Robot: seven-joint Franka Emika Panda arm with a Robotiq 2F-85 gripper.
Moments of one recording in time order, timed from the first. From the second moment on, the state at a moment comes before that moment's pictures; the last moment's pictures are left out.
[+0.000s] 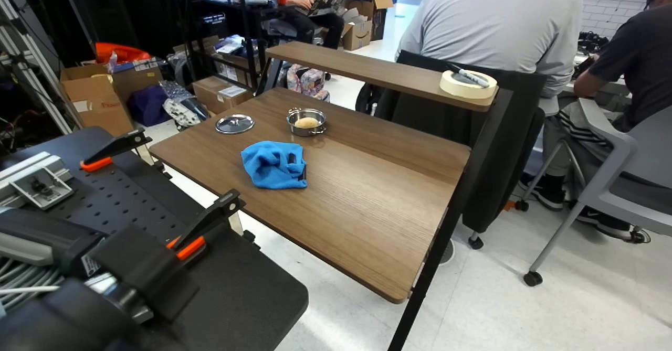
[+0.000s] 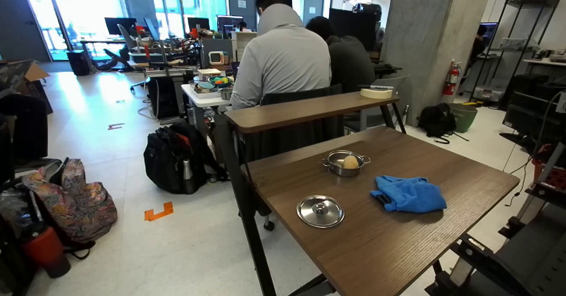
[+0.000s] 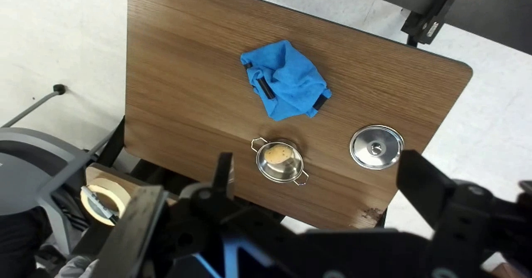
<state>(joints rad) 0.06 -0.60 0.18 -2.65 -0.22 2.23 -0.05</state>
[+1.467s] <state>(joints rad) 0.03 -0.05 0.23 -2.54 -0.48 2.48 0.34</state>
